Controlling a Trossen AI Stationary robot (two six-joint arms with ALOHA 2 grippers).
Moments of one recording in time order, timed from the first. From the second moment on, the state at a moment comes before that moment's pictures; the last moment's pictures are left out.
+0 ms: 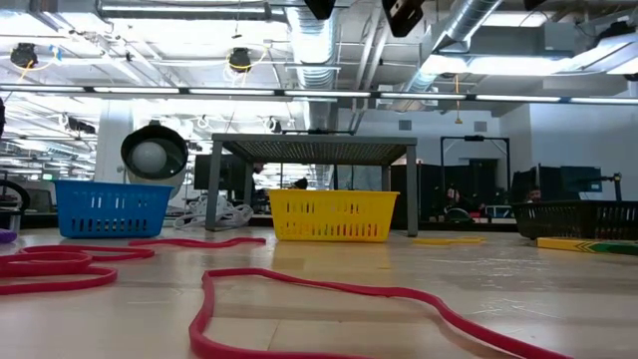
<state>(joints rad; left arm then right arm) -0.12 1.54 1.10 0.23 0.35 -0.02 0.22 1.36 0.85 0.30 -0.16 0.12</state>
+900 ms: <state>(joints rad) -0.09 1.41 1.10 0.18 0.30 -0.04 0.22 1.18 0.85 0.13 -0.11 0.17</state>
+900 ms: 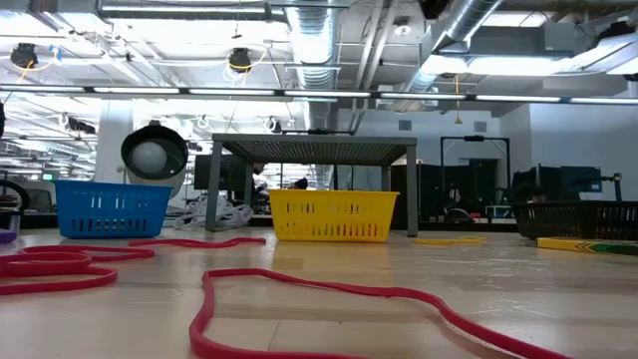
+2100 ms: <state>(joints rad) -0.09 1.17 1.10 -0.22 0.26 -0.06 -0.01 0.75 0.85 -1.21 0.32 0.76</state>
